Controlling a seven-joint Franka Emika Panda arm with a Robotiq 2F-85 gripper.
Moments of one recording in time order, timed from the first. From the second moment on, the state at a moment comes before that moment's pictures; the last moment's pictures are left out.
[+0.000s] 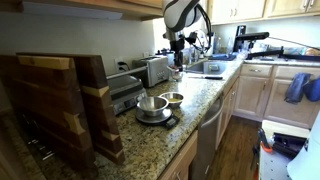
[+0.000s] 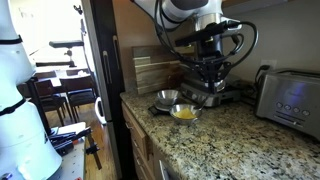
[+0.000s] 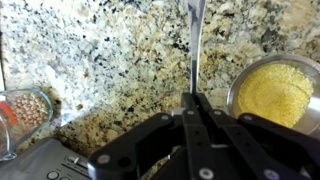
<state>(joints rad) -0.16 0.15 -0.16 -1.99 -0.25 2.18 -0.49</state>
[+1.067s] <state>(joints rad) -0.27 0.40 -0.14 -1.88 -0.02 2.21 -0.56</state>
